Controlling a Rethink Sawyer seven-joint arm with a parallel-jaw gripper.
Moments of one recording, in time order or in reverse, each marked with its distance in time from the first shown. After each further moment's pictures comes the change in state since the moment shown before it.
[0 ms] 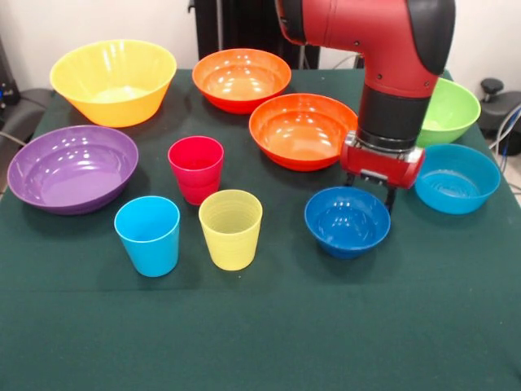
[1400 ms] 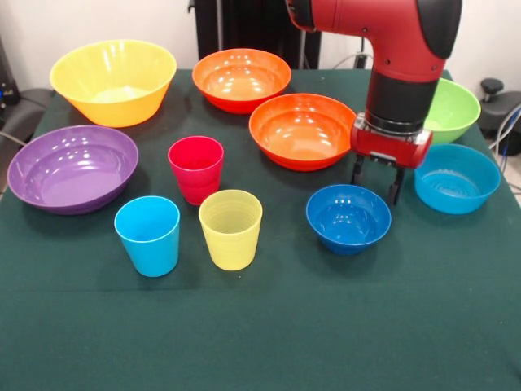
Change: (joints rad) arm 0.016 -0.039 0.022 0.084 0.000 0.031 0.000
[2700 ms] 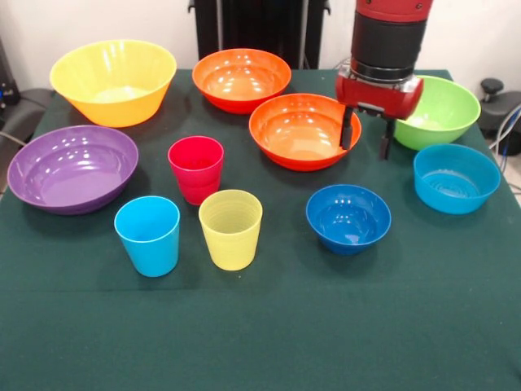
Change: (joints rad) arm -0.071 -0.193 0.022 0.094 -0.031 0.150 0.000
